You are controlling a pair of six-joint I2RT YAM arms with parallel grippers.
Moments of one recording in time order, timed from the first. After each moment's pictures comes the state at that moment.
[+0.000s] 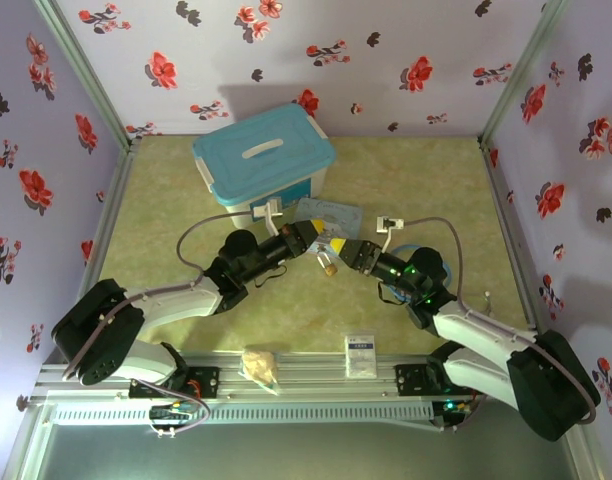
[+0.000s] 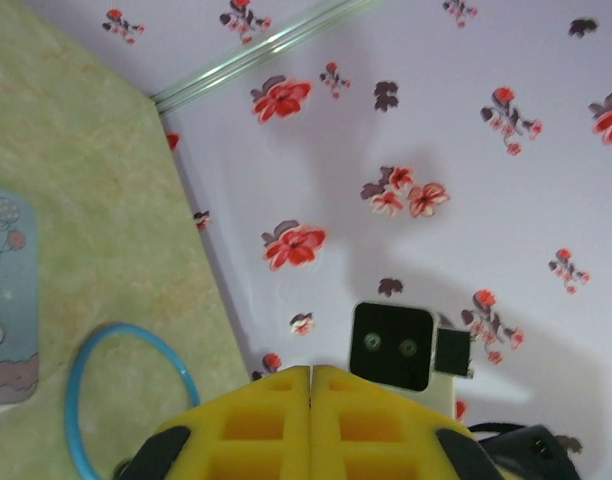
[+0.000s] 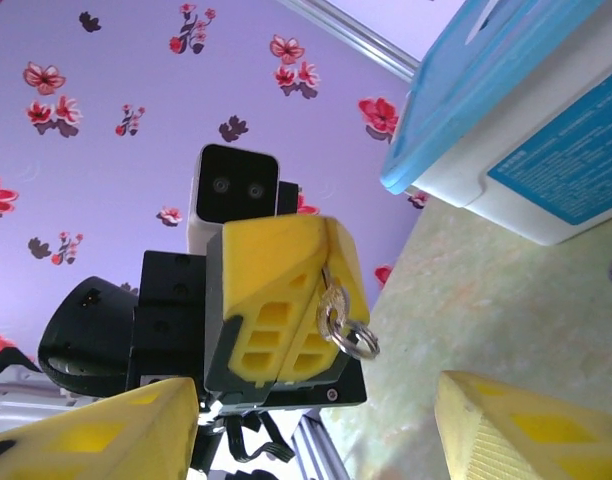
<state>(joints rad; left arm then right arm) -0.86 1.40 0.60 0.88 0.16 -1.15 0.57 1.04 0.29 0.87 -0.55 1.08</state>
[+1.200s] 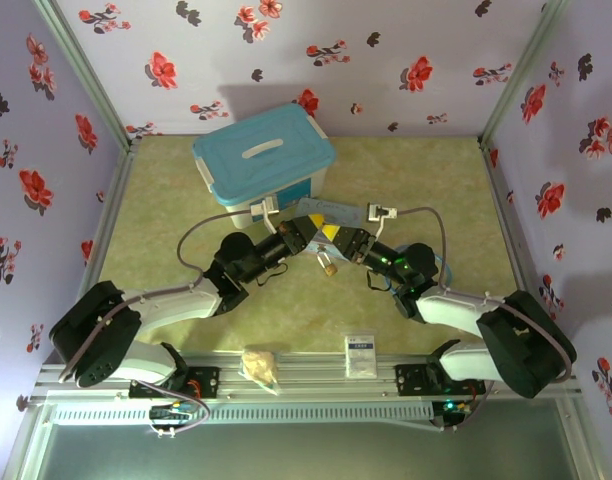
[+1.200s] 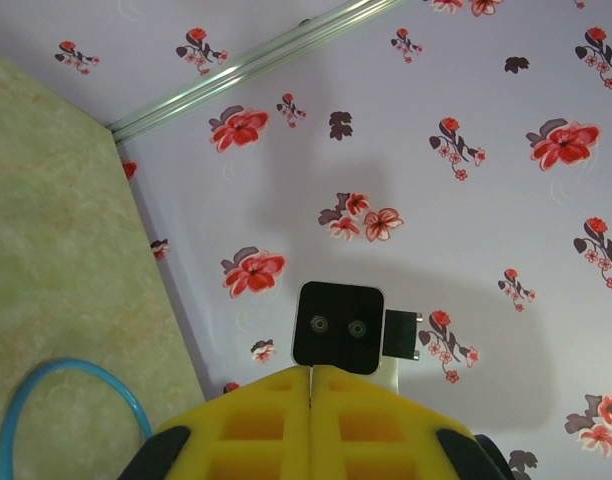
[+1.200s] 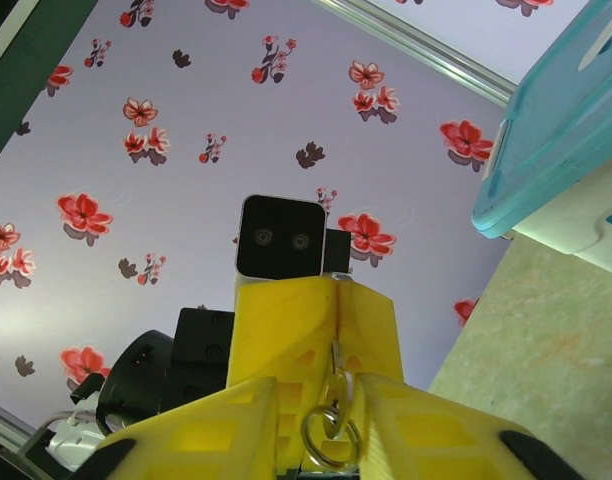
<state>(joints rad) -0.88 1.38 0.60 0.95 0.12 -1.17 0.60 1.29 0.35 1.25 -0.55 1.21</state>
